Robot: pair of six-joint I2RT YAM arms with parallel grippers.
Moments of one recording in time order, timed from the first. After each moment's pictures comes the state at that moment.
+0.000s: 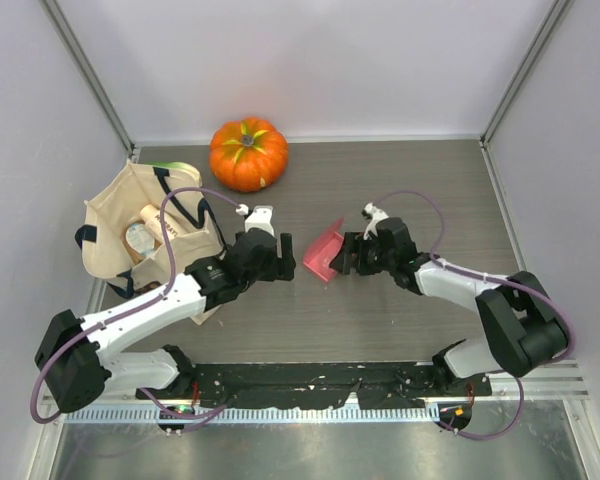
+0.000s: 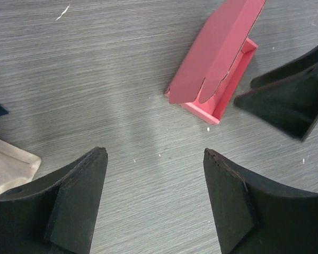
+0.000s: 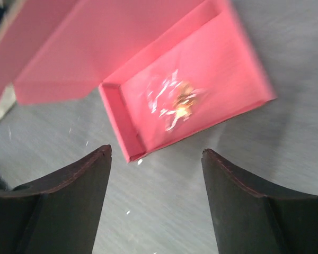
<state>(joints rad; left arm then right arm) -0.87 1.19 0.83 -0.32 -0.34 -0.61 0.50 1.44 0.59 0.16 -0.30 0.47</state>
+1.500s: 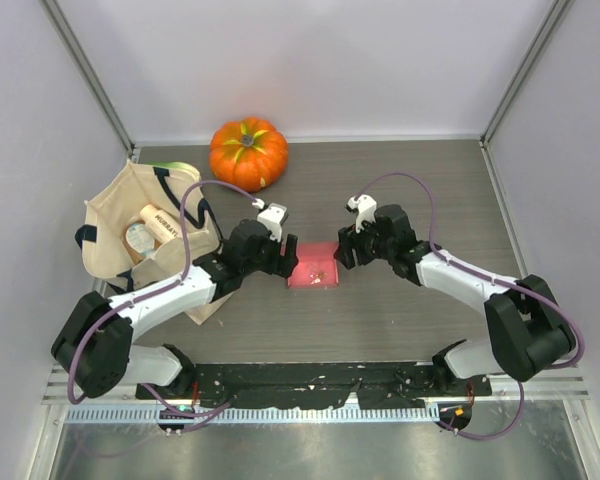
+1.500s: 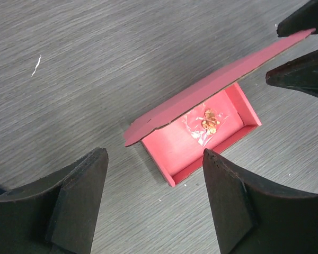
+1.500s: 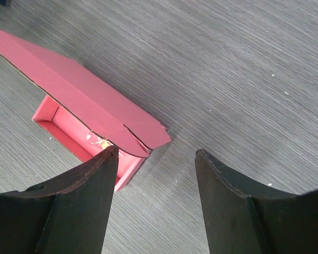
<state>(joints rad) -0.70 1.31 0.74 0.00 -0.05 -0.26 0.49 1.37 0.71 0.05 -0.25 0.06</state>
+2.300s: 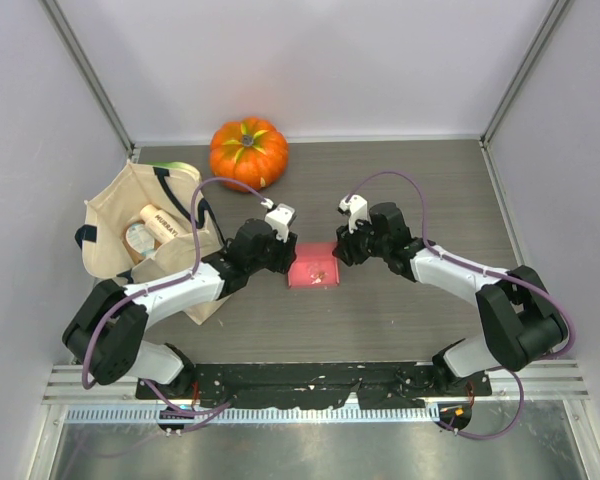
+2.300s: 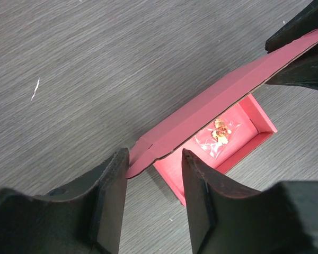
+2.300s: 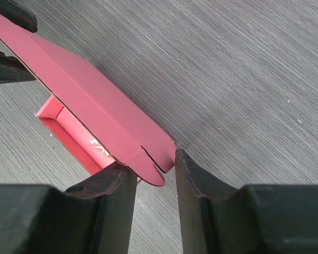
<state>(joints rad) -0.70 1.40 0.72 0.11 -0.03 -0.16 0.50 1.45 0.74 0.08 -0.33 -0.05</state>
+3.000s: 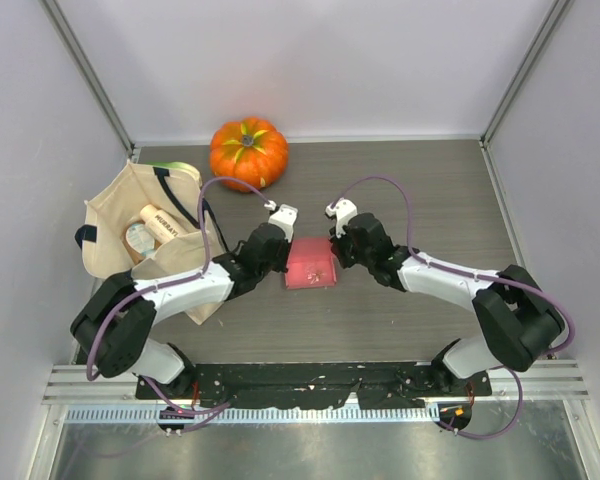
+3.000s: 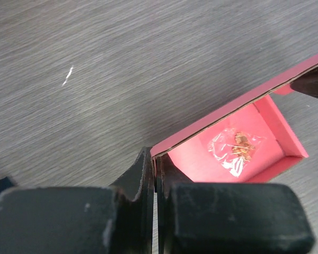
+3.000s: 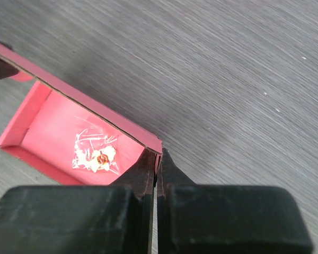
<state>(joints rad) -0.76 1.45 0.76 0.09 -0.23 -0.20 0.65 1.46 0.74 0.11 -0.03 0.00</state>
